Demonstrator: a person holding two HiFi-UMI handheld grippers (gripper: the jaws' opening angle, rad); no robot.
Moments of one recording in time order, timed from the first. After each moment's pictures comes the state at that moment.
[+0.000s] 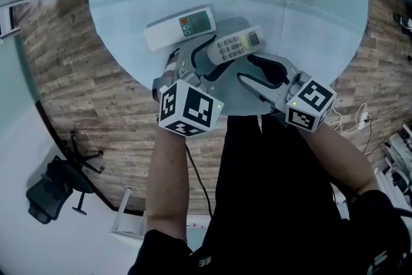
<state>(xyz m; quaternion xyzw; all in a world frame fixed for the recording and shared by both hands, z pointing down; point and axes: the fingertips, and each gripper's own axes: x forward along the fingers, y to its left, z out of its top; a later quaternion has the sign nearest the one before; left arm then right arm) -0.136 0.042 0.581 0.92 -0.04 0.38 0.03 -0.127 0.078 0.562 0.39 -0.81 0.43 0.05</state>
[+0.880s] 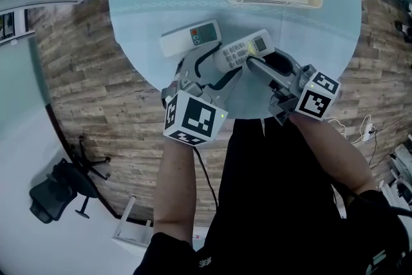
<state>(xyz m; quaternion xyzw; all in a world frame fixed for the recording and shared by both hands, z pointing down) -0.129 0.034 0.517 0.94 -0.08 0.34 0.04 -0.090 0.034 0.511 0.42 -0.76 0.47 -0.14</state>
